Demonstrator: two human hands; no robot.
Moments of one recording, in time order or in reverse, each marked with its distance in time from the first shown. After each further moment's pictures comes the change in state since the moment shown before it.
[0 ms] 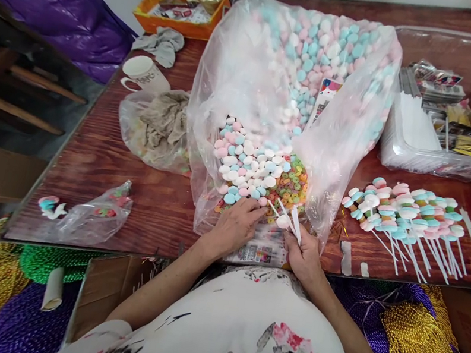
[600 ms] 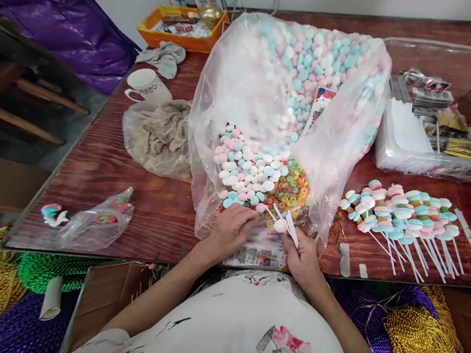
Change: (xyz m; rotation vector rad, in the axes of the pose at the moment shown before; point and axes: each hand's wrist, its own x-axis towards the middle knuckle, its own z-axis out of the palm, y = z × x) left_hand -0.010 -0.015 0.014 -0.246 0.275 0.066; right_hand 0.000 0.001 -0.001 -0.052 -0.040 -0.043
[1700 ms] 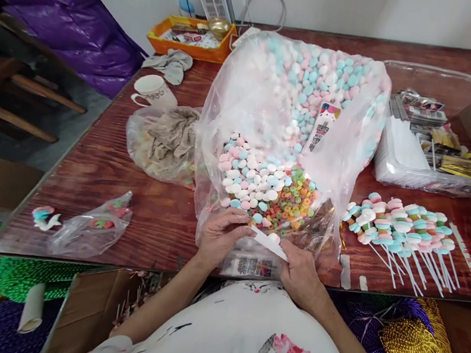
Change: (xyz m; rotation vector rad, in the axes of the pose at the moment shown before) left_hand 0.006 0.009 -0.009 -0.815 0.419 -0.293; right_hand 0.003 -0.030 -0.002 -0.344 -0.237 -0.095
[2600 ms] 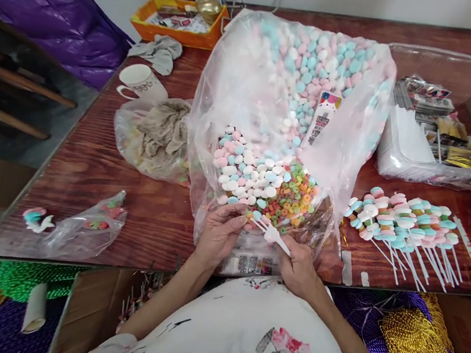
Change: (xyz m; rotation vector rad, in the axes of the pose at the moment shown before) left_hand 0.007 0.003 0.013 -0.602 0.148 -0.547; right_hand 0.005 0.002 0.006 0.212 0.091 0.029
